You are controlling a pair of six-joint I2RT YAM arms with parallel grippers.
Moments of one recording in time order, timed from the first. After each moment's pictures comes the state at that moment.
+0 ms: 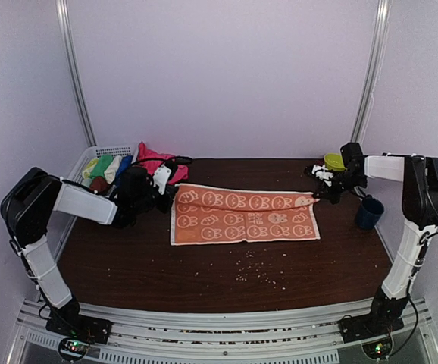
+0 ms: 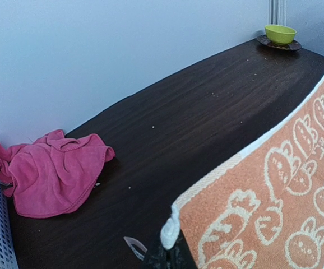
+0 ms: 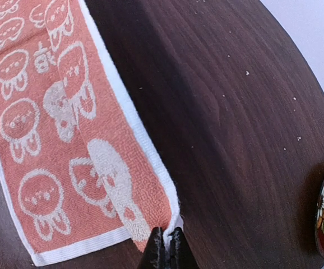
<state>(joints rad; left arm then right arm) -0.51 1.78 0.87 0.58 0.05 0.21 0.01 1.89 1.35 -0.51 -0.51 -1.02</state>
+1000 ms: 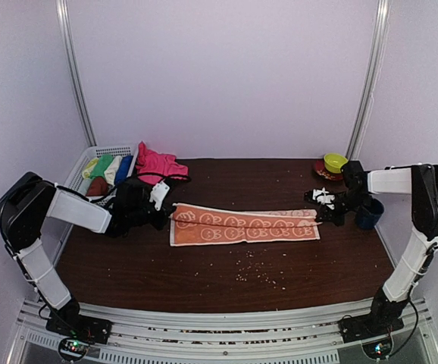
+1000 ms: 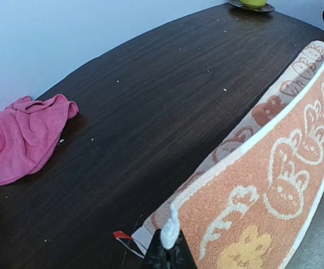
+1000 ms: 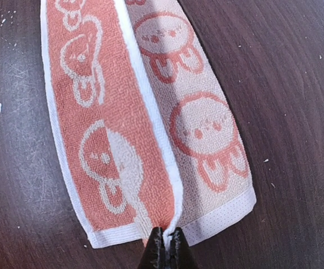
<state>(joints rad) -0.51 1.72 0.75 0.48 0.14 0.22 0.03 1.75 1.08 -0.53 -0.47 -1.16</state>
